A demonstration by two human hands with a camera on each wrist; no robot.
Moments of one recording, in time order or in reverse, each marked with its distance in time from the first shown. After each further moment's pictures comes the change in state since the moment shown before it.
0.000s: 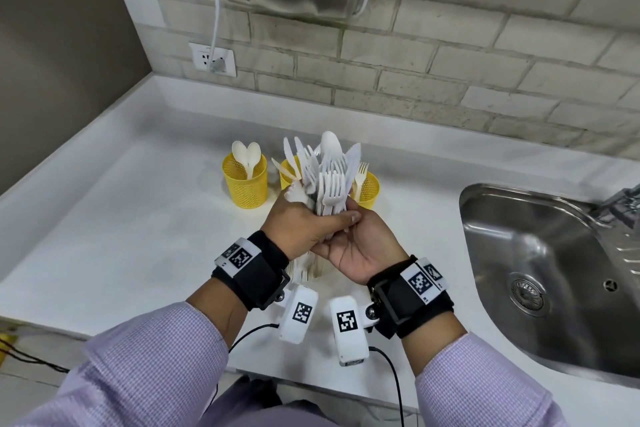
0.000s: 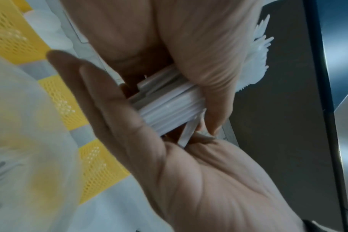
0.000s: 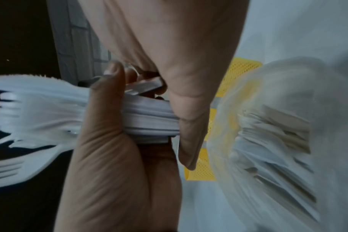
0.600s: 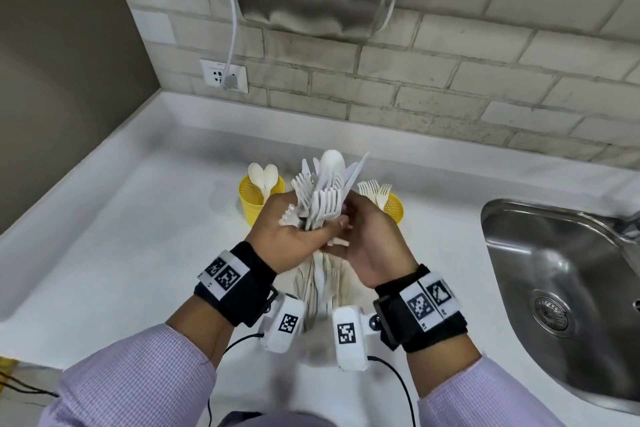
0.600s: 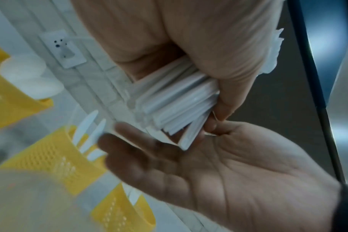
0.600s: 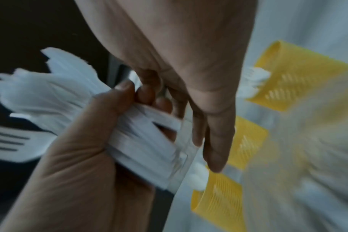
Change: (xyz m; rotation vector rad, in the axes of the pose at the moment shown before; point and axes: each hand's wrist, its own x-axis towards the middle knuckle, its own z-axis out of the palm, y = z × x) left_hand 0.024 0.003 -0.063 0.115 0.019 0.108; right_hand 0.034 -0.007 0.049 -0.381 0.206 -0.196
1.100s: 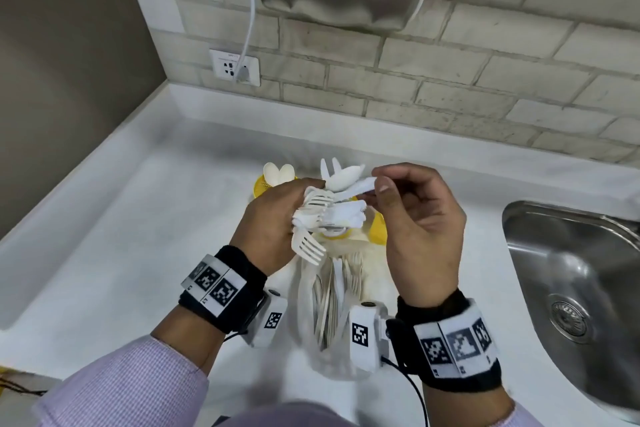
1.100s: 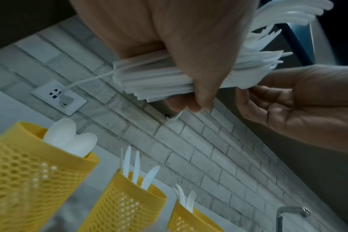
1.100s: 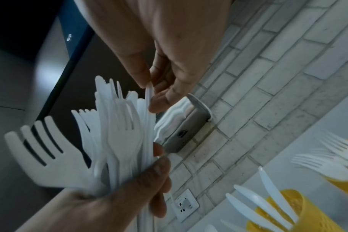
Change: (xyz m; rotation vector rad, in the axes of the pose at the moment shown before) left_hand 0.021 -0.008 -0.039 -0.585 0.045 -0.441; right_hand -0.021 -0.012 0.033 -0.206 0.213 -0.812
